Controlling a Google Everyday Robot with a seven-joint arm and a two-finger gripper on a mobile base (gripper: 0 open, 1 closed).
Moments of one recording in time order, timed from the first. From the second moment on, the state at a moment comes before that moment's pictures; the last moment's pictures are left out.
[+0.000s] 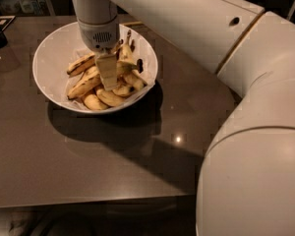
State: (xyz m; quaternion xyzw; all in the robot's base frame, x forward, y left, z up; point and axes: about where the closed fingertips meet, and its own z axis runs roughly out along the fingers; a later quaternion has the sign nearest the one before) arm 0.587 0.095 0.907 -0.80 0.60 -0.05 0.06
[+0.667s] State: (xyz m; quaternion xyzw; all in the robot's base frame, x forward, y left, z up) arm 0.579 0.087 0.889 -0.80 0.60 -0.03 0.06
